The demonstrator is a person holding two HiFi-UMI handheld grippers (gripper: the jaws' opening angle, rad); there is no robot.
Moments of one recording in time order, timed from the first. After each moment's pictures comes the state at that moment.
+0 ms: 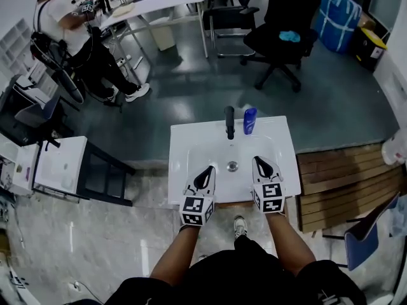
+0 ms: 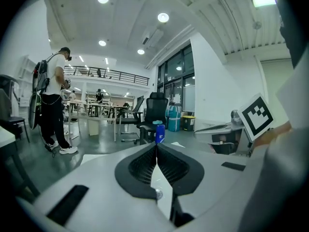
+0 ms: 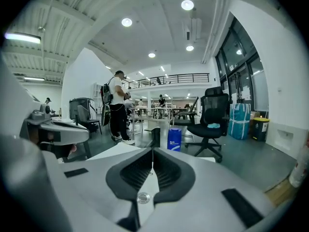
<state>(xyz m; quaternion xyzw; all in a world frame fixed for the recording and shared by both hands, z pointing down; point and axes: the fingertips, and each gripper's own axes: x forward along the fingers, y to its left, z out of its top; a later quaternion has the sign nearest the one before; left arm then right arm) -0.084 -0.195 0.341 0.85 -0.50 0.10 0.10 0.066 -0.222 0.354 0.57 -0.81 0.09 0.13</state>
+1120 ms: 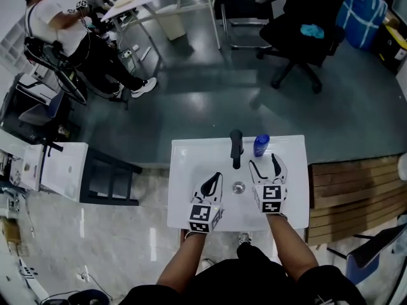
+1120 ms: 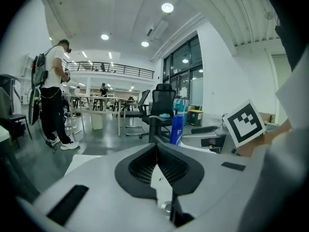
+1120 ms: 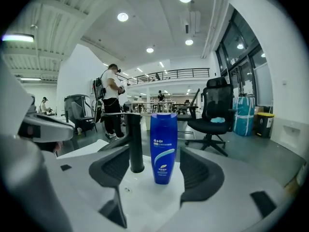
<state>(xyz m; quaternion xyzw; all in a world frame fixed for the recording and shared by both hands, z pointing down) -0.068 -0.307 0.397 0.83 -0.53 0.13 0.13 0.075 -0.367 0.428 0.57 -0.80 0.11 0.14</state>
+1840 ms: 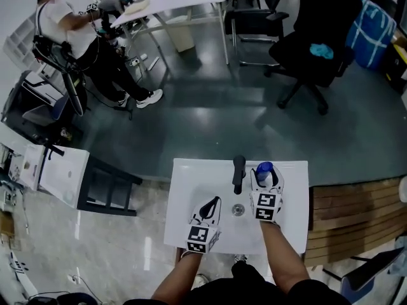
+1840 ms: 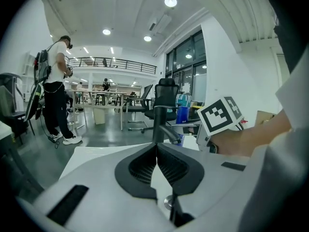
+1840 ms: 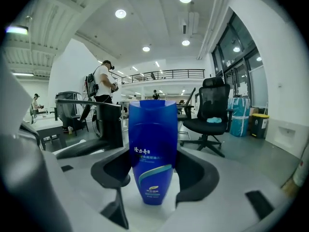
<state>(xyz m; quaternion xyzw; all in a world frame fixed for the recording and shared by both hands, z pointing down) -0.077 -0.308 0.425 0.82 -0.53 0.15 0.15 0.071 -0.428 0.451 0.59 -0.78 0.11 0.15</state>
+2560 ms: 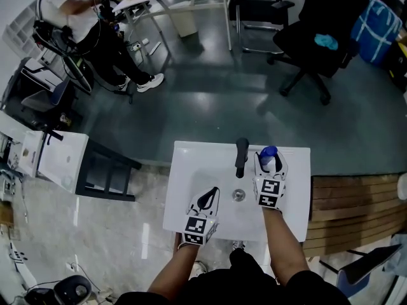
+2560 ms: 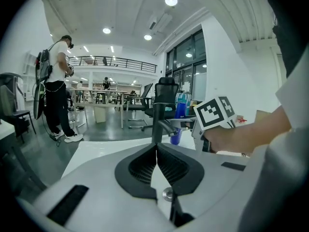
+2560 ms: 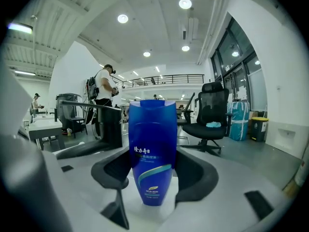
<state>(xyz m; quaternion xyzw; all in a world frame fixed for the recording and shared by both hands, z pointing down) -0.082 -0.286 0.424 0.82 -0.53 0.16 0.16 0.077 -0.430 0.439 0.60 -0.79 0.09 0.13</state>
